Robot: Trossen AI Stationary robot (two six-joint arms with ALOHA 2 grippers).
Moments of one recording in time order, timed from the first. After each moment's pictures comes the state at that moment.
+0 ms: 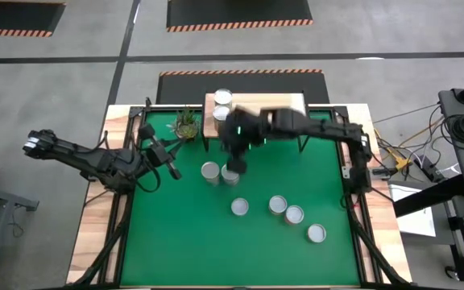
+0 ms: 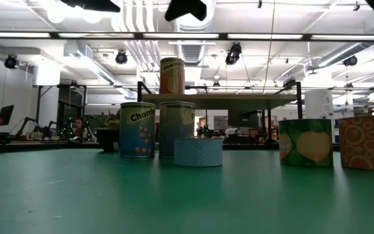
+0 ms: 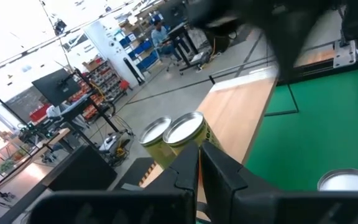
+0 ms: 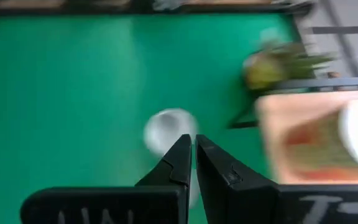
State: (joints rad) left arm -0.28 0.83 0.70 -0.01 -0.96 0.40; right arm -0.06 1.94 2.18 -1.04 0.00 -0.04
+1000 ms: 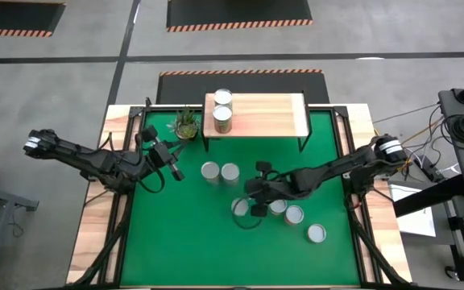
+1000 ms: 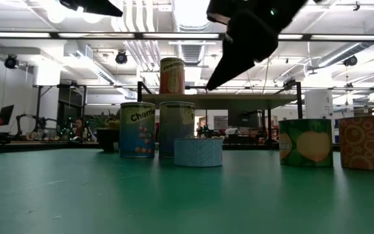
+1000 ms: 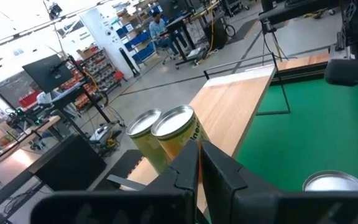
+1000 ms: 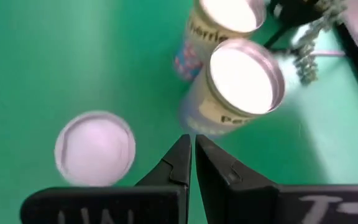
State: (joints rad) left arm -0.28 0.86 0.70 -0.02 -0.96 0.30; right arm 0.24 1.66 1.11 -0.30 0.40 0.12
